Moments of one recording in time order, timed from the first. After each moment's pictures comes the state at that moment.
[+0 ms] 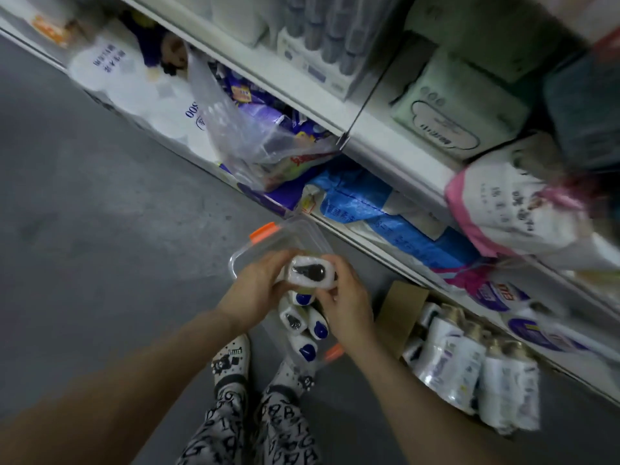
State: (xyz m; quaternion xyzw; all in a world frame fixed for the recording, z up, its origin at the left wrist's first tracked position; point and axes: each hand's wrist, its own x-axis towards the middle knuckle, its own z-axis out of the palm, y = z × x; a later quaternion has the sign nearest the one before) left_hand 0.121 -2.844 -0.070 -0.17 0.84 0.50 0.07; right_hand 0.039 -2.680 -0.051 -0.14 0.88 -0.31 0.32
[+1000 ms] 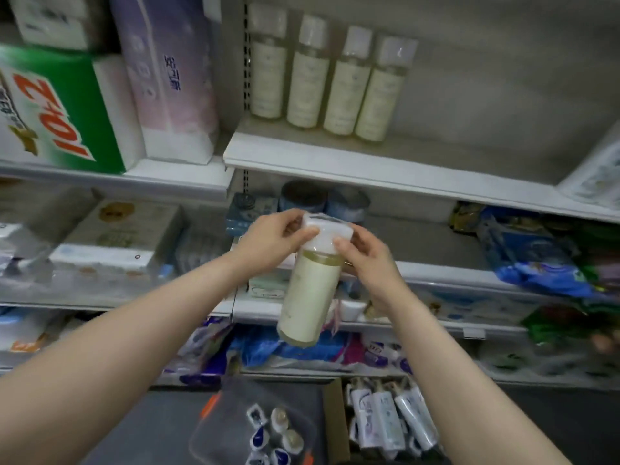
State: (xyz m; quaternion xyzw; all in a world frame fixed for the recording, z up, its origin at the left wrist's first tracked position) left_hand 0.007 -2.778 0.458 0.12 0.88 0.46 -0.07; right_hand 0.008 -2.573 0.450 -0.07 0.74 -0.67 0.05
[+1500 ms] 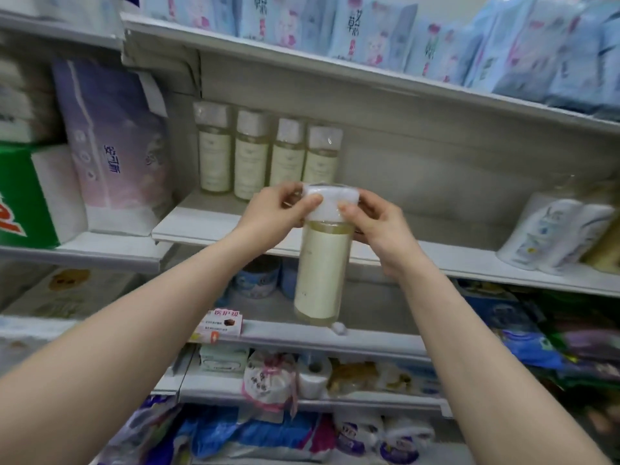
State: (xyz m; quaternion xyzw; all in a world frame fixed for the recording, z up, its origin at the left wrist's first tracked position) left_hand -0.070 -2.657 0.598 0.11 0.80 0.57 -0.17; right_hand -0.082 -2.462 0.607 -0.19 0.73 -0.66 -0.04
